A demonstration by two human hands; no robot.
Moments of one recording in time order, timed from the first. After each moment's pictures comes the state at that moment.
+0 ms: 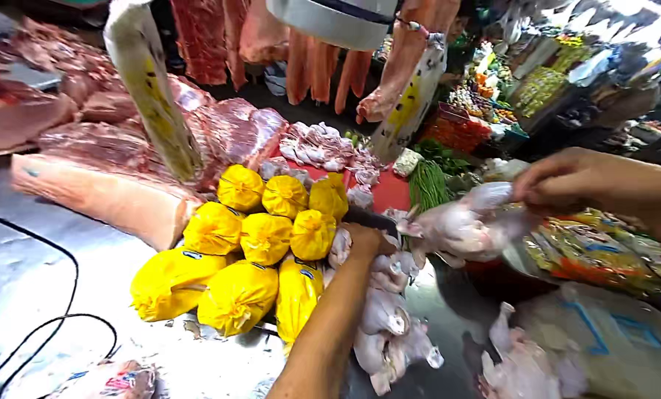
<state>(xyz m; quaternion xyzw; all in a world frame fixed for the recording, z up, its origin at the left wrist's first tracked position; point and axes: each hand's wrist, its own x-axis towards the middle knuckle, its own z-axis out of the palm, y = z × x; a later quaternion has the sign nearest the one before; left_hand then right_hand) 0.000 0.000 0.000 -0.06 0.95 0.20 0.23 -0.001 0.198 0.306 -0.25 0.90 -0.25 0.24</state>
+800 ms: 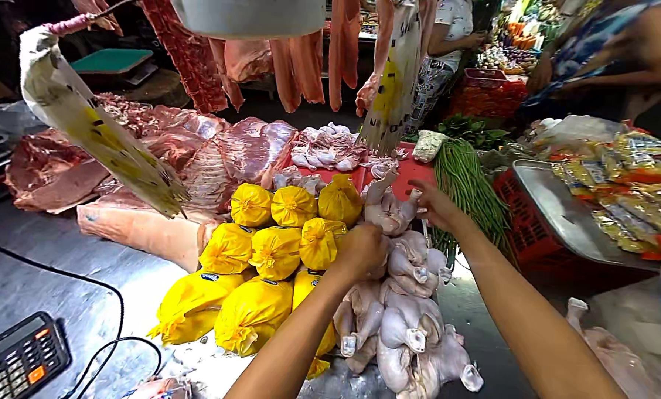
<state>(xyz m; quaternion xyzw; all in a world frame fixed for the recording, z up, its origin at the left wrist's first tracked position) 0.055 -0.053 0.020 0.02 0.94 0.34 0.04 -0.117 0.140 0.001 -0.09 0.76 -0.59 0.23</state>
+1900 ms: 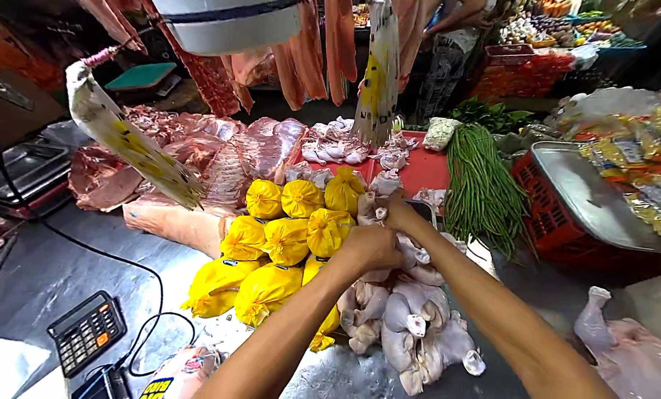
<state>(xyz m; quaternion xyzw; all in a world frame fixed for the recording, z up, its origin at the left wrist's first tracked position) 0.075 -0.029 0.089 0.07 0.96 0.14 0.24 -0.075 0.064 -0.012 -0.28 0.92 -0.18 0.20</state>
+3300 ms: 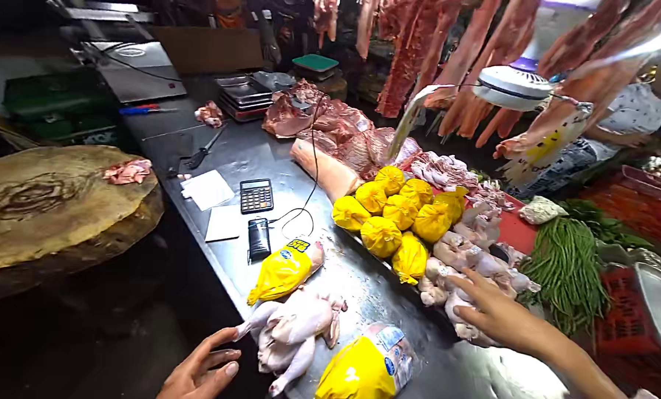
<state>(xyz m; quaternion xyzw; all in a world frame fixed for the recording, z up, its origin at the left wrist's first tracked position) 0.717 -0.096 0.039 -0.41 0.65 0.60 -0.23 0.236 0.111 0.139 -0.48 0.84 -0.04 0.25</state>
